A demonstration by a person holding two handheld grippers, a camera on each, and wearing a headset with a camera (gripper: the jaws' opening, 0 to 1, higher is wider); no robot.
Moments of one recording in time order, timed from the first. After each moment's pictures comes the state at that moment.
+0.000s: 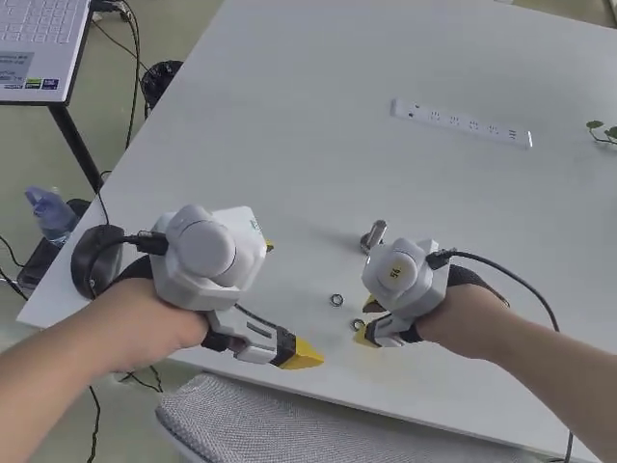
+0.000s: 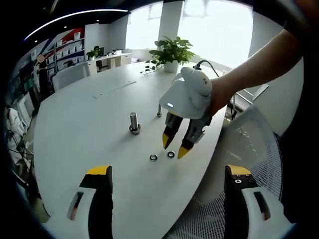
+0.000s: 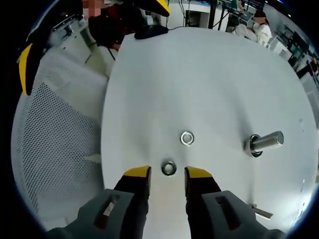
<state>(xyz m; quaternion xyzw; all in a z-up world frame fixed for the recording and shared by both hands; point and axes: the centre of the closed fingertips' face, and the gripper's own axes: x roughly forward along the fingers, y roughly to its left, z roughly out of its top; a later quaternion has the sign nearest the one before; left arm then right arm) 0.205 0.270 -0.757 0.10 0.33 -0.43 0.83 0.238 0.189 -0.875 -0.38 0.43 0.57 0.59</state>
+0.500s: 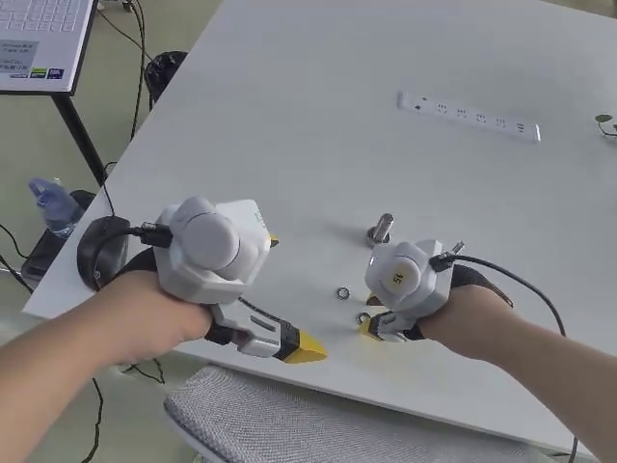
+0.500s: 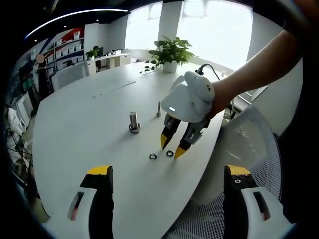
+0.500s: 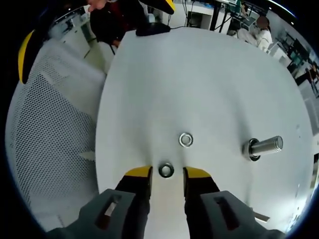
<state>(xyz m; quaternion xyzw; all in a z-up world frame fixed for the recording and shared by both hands) 0.203 0.271 -0.758 0.09 0.33 -0.44 0.83 0.241 0.189 -0.878 -0.40 0.41 0.57 0.60</state>
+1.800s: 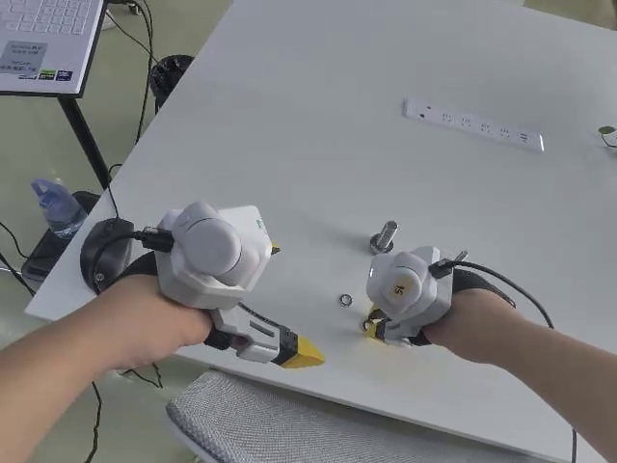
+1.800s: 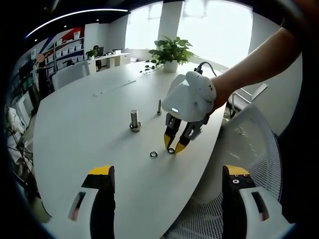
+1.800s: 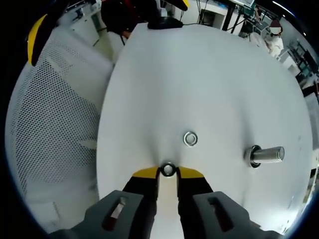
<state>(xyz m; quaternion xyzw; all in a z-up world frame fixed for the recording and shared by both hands) 0.202 0.277 -0.761 0.09 0.33 -0.44 0.83 0.240 0.187 -0.879 -0.44 0.40 0.59 0.55</state>
